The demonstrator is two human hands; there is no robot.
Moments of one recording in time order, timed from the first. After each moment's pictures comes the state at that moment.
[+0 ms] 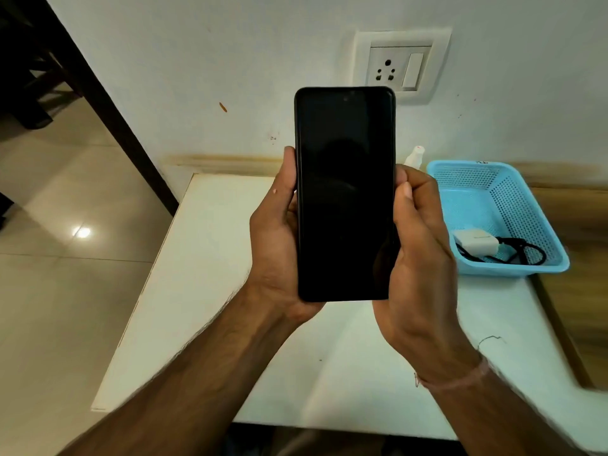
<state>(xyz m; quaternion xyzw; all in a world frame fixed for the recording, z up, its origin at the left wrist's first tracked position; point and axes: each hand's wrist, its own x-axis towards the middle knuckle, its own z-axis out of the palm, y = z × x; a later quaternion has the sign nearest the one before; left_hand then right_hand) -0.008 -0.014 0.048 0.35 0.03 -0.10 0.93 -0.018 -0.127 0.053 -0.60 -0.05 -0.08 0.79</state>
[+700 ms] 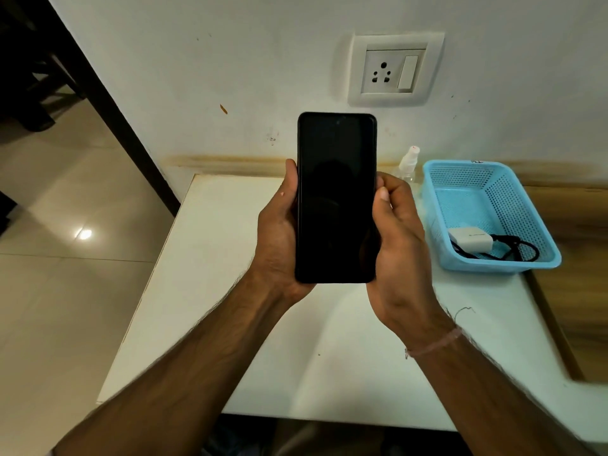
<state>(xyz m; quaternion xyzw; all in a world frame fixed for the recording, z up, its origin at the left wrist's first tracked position) 0.007 -0.009 0.026 0.39 0.02 -0.11 0.91 0.000 -0.126 0.029 -0.60 -0.05 -0.04 0.80</state>
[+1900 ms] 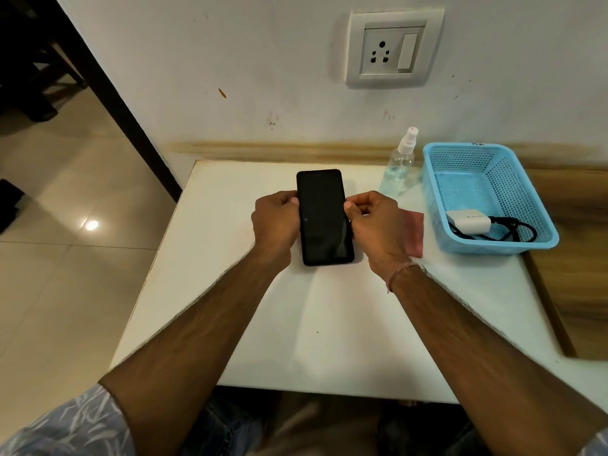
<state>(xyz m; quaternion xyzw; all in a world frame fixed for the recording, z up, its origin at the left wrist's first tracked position) 0.051 0.006 -0.040 0.71 0.29 0.05 0.64 0.057 -0.140 -0.041 -0.82 0.10 -0.03 0.57</state>
